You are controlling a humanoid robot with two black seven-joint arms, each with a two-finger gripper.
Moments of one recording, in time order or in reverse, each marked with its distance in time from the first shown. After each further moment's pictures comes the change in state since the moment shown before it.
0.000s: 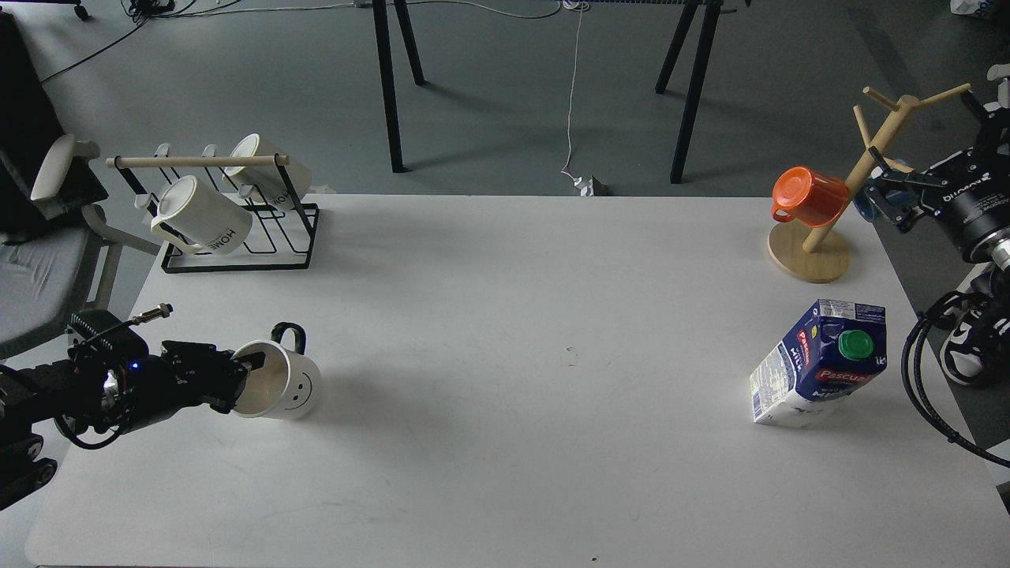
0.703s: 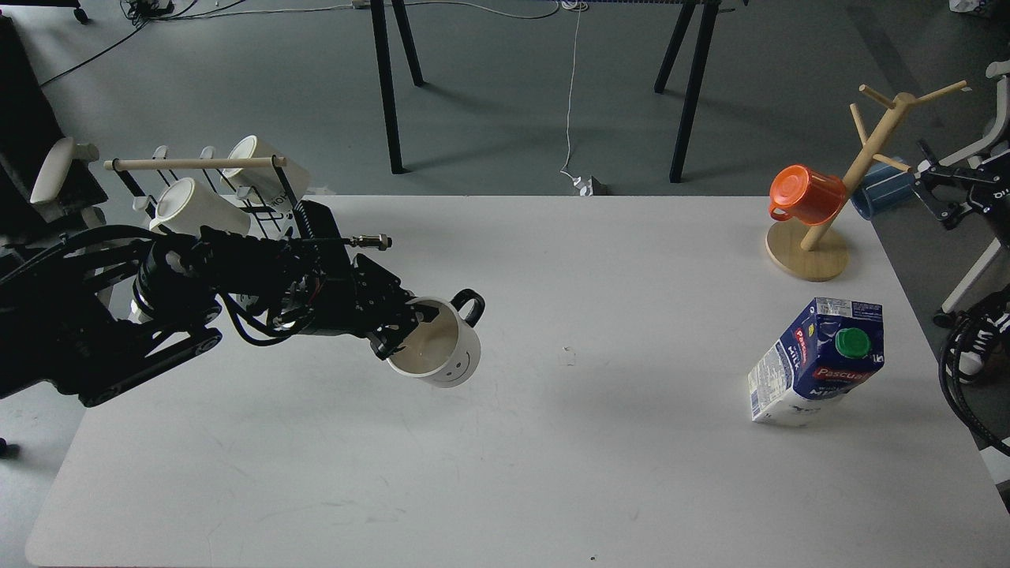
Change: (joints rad) left arm -0.413 -0.273 -0.001 -0.242 0.328 -0.452 0.003; right arm -0.045 -0.071 0.061 0.021 0.012 0.000 0.009
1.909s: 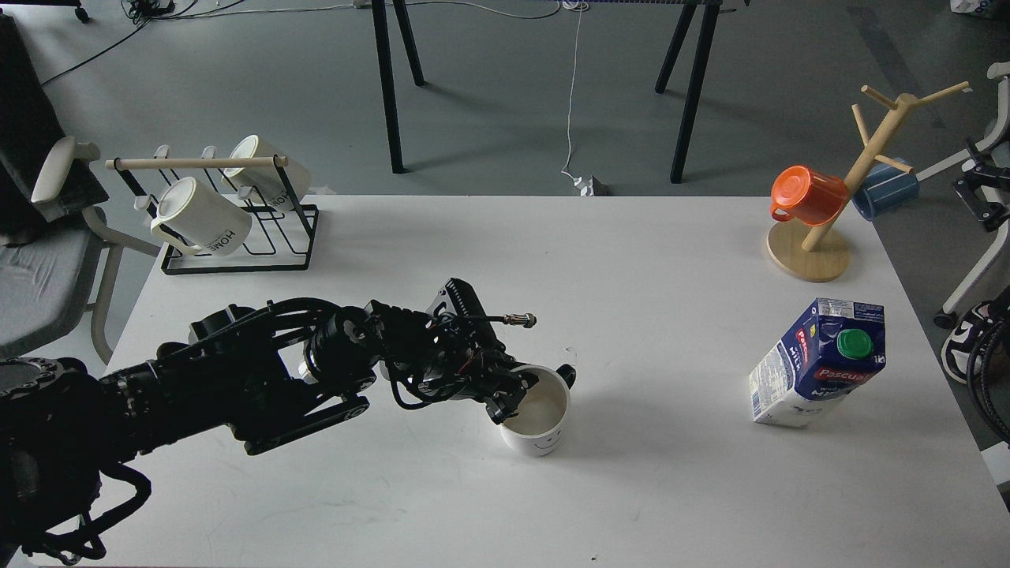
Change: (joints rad) left arm 0.058 -0.380 0.090 0.159 0.003 -0.066 0.211; right arm -0.042 -0.022 0.079 -0.010 -0.003 0.000 0.007
